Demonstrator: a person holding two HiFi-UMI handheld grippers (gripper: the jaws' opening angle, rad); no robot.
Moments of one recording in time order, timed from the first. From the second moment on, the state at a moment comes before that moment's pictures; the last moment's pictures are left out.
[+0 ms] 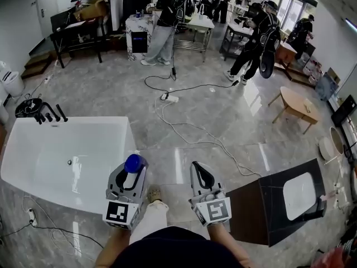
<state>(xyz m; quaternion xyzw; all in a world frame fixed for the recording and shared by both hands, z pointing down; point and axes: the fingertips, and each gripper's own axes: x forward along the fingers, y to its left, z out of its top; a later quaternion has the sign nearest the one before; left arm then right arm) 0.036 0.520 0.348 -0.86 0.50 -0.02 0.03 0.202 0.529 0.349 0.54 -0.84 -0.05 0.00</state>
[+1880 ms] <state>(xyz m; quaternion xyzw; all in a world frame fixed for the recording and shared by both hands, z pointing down) 0.009 0.120 0.343 -0.86 0.51 0.00 0.06 0.181 0.120 0.344 0.54 -0.84 -0.06 0.00</state>
